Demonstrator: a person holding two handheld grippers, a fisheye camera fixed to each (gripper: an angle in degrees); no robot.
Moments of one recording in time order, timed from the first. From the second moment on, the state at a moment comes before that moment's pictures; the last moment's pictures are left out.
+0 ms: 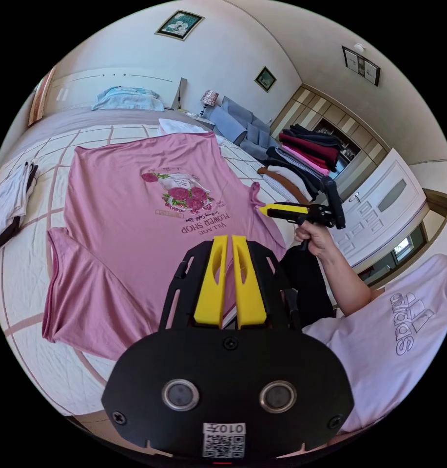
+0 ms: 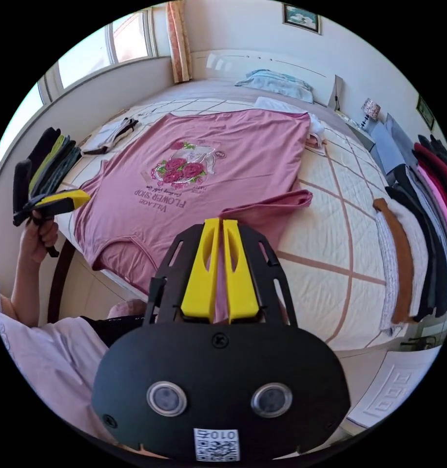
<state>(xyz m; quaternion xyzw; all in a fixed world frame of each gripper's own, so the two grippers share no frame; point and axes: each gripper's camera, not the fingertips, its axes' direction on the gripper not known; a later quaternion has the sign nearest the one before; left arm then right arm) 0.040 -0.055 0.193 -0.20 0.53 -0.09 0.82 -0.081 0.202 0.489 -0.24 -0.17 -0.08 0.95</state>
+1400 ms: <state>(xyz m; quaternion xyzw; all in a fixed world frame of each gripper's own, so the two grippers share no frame) -0.176 0.069 0.112 -0.17 0.22 -0.32 0.91 0.033 0.212 0.356 -0.17 -0.24 -0.03 0.96</state>
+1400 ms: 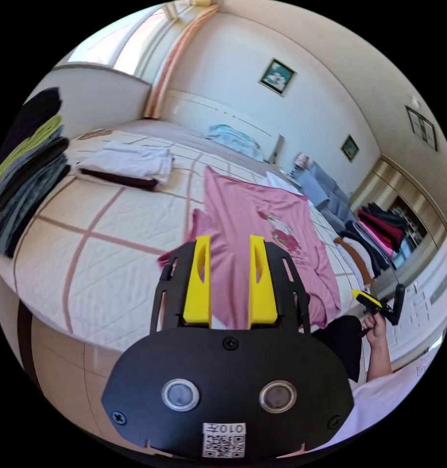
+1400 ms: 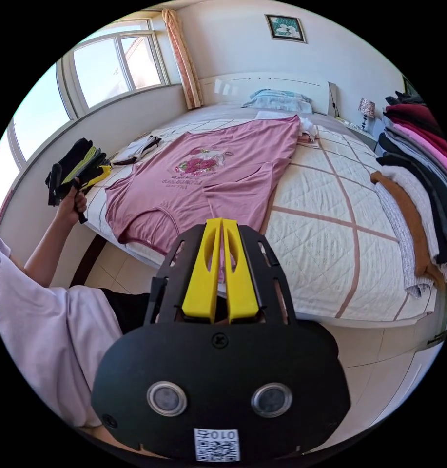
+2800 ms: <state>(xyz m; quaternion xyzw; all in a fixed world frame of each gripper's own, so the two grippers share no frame) 0.049 -0.027 0.049 -0.20 0.29 0.07 0.93 0.031 0.167 0.342 -0.19 -0.24 -0.07 0.95</state>
